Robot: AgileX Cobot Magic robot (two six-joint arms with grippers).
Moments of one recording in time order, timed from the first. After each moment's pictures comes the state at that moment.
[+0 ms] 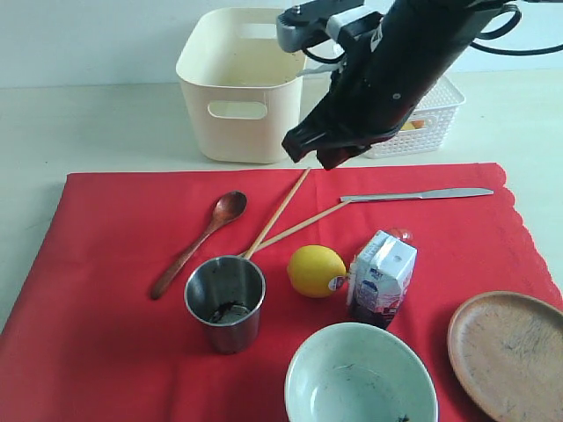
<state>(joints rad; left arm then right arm) 0.06 0.01 0.00 0.02 0.28 0.11 0.57 1.70 -1.28 0.13 0.85 -0.14</state>
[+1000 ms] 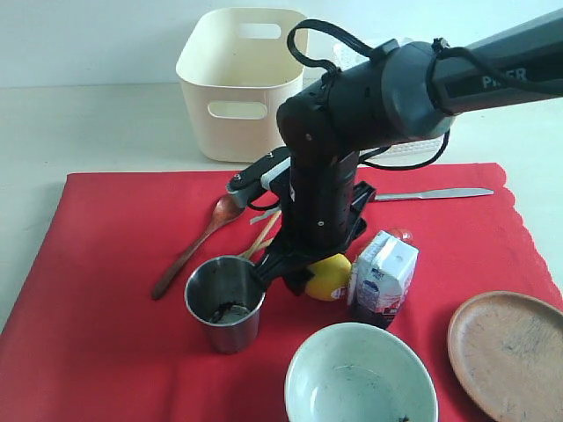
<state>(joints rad) 0.06 0.01 0.00 0.02 0.28 0.11 0.74 2.04 -1.28 -0.06 0.85 0.06</state>
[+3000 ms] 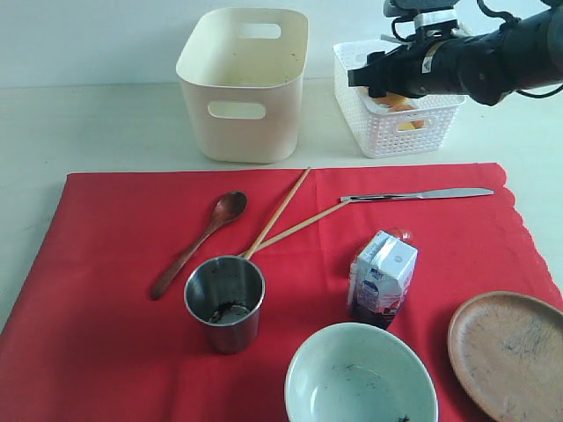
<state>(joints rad) 0.06 0.01 0.00 0.02 0.28 0.11 0.22 2.06 -1.27 -0.32 -0.14 0.37</state>
